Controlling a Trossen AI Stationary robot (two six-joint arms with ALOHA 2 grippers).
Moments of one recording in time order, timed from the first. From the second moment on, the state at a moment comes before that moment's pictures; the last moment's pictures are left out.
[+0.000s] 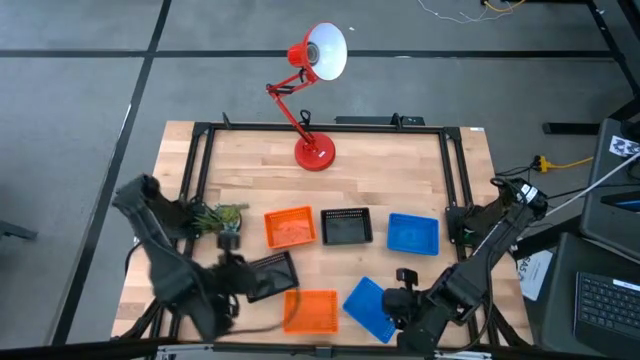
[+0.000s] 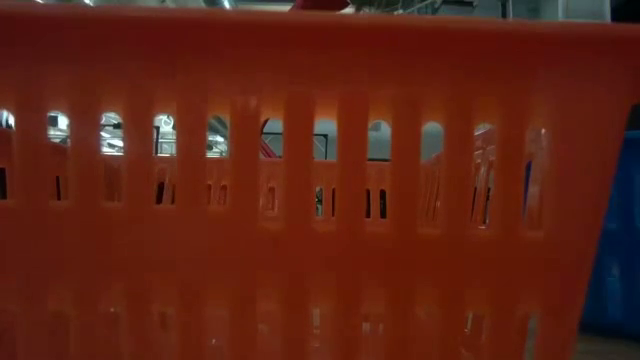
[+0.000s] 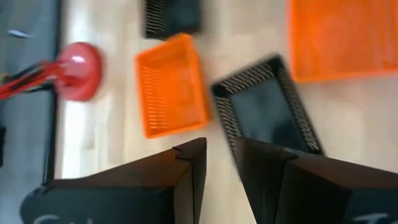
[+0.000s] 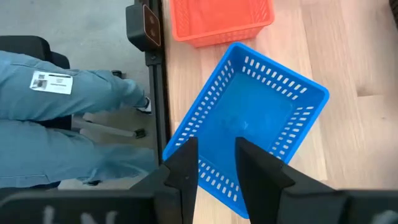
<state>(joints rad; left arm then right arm) -0.88 1.70 1.78 -1.57 -0.64 -0.84 0.85 1.70 1.48 -0.90 0.24 0.94</state>
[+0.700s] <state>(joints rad) -0.70 0.67 0.48 -0.04 -0.73 -0.11 0.78 1.70 1.48 -0.89 0.24 0.93</state>
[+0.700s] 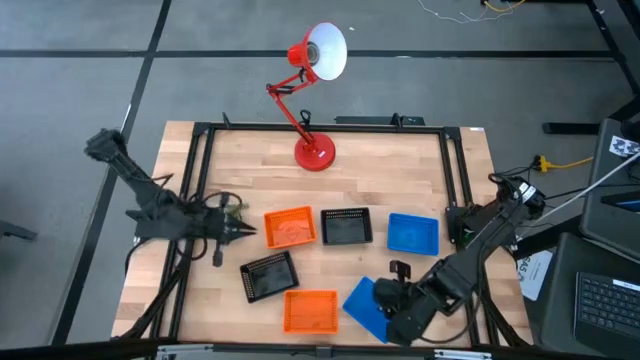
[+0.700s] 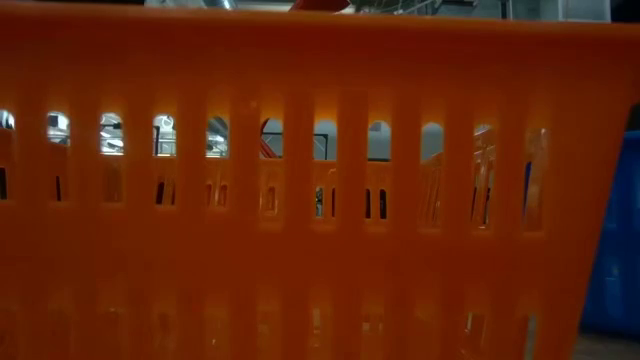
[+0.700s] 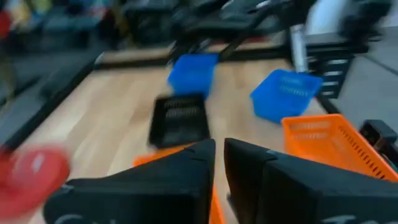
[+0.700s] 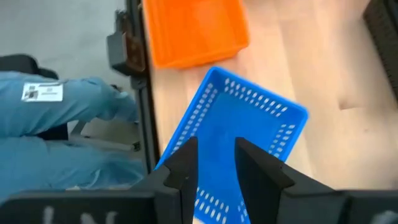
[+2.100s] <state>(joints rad) -0.09 0.00 0.06 -0.07 -0.09 0.00 0.71 1.70 1.48 -0.89 0.31 0.91</state>
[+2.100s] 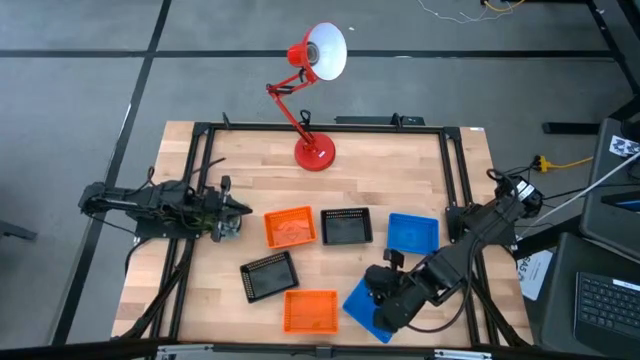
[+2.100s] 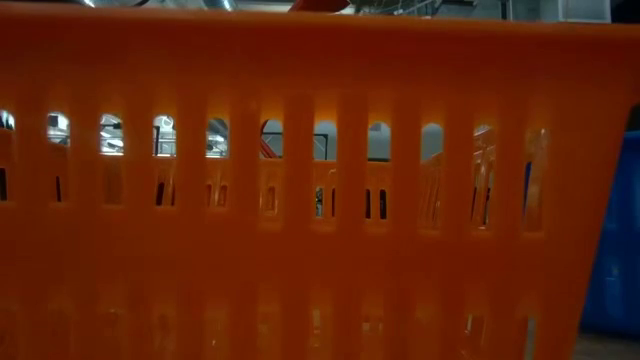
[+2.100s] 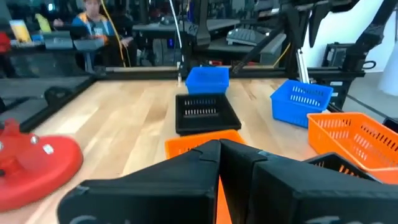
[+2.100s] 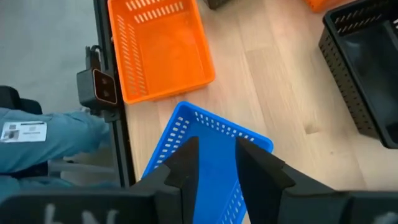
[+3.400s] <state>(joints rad) -0.09 0.01 0.01 0.04 -0.14 0.11 0.67 1.70 1.48 -0.89 0.37 0.85</state>
